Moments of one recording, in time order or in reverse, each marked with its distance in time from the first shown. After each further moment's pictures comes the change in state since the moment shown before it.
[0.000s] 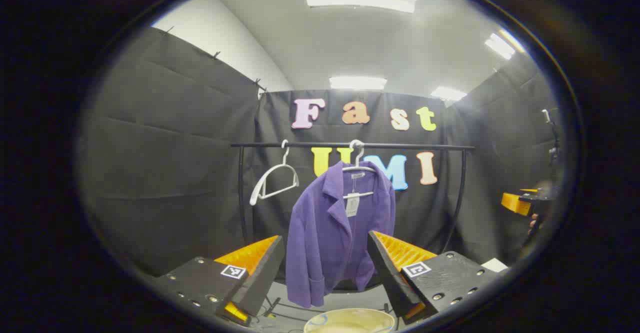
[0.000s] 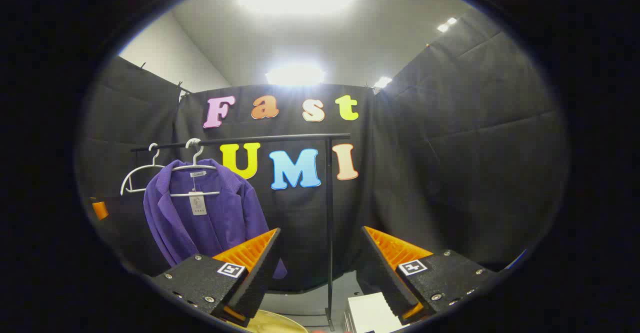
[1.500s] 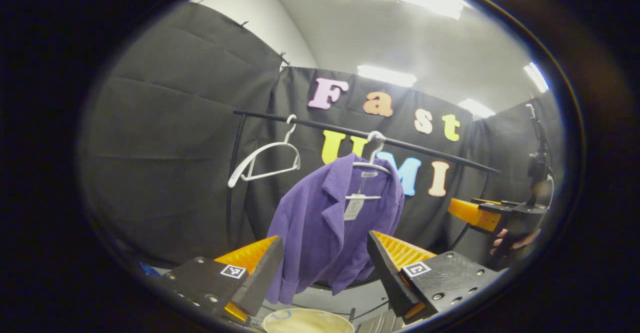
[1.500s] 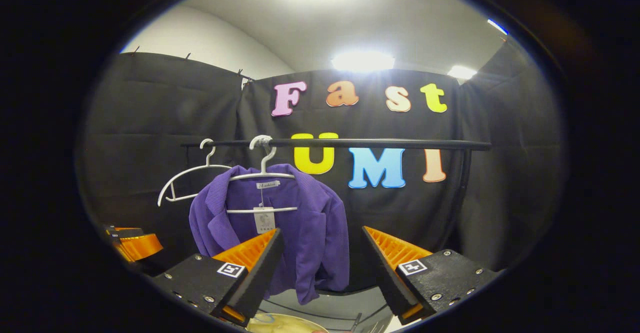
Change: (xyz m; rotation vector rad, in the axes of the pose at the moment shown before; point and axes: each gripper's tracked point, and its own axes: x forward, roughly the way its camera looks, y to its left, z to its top) left arm 0.111 -0.007 0.000 -0.215 0.092 0.093; right arm 0.125 0.194 0.042 -0.057 0.080 0.438
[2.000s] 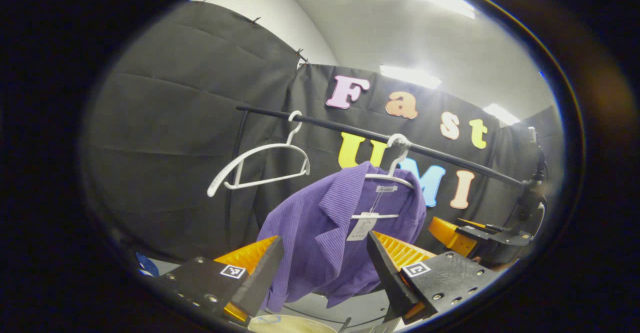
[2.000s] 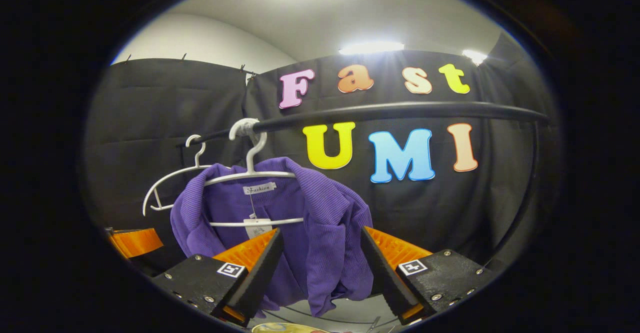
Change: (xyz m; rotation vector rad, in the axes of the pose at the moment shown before) left arm 0.098 -0.018 0.004 -0.016 -0.003 0.158; right arm 0.118 0.004 -0.029 0.066 0.053 0.096
